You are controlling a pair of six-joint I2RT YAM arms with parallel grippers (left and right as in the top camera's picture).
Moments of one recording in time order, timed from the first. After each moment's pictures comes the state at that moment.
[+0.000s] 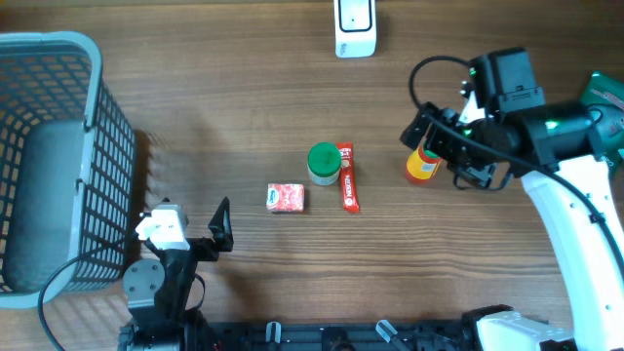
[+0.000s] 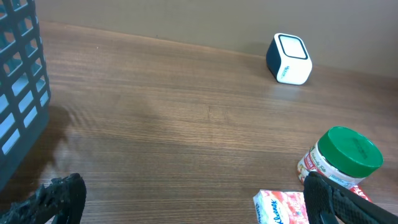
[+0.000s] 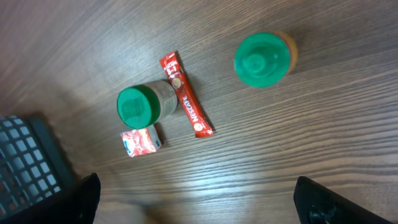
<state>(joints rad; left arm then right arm) 0.09 0.01 0.12 -0.39 0.20 -0.15 0.20 1.40 1.49 -1.30 -0.23 0.68</state>
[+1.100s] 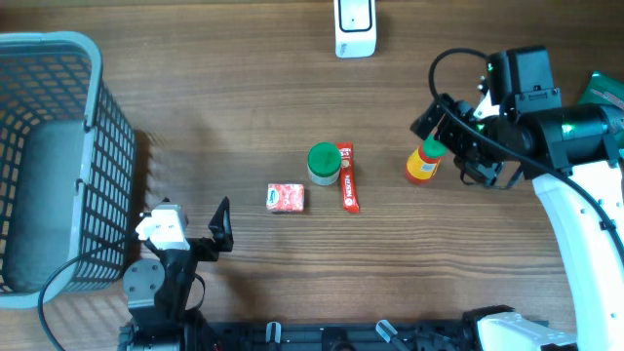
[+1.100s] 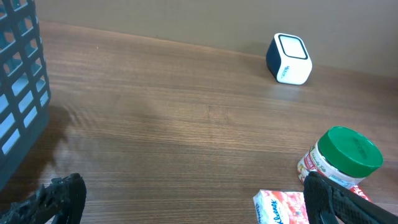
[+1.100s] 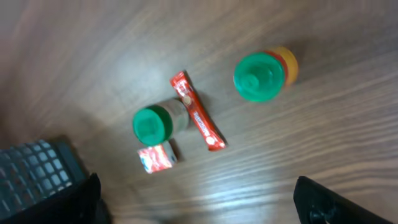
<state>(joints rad) 0.09 0.01 0.12 -0.39 0.20 -0.15 0.17 1.38 1.50 -1.27 -0.22 0.76</state>
